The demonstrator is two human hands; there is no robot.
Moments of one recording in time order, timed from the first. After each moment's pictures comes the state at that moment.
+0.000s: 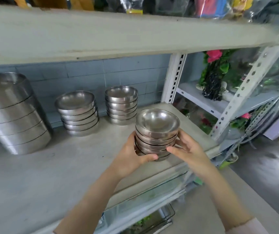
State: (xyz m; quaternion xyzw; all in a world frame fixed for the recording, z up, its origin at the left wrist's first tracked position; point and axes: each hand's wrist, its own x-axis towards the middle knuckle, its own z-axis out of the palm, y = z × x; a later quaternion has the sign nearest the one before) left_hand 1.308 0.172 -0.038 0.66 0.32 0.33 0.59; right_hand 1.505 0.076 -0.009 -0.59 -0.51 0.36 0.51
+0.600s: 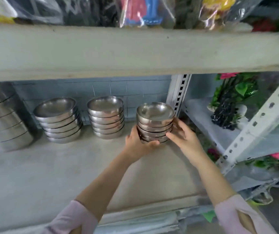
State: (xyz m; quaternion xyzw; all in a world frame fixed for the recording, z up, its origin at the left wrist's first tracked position) left_hand 1.460 0.252 -0.031 0.63 0.54 0.36 0.42; right_hand 1.653 0.218 -0.015 -0.58 -0.56 0.37 0.46
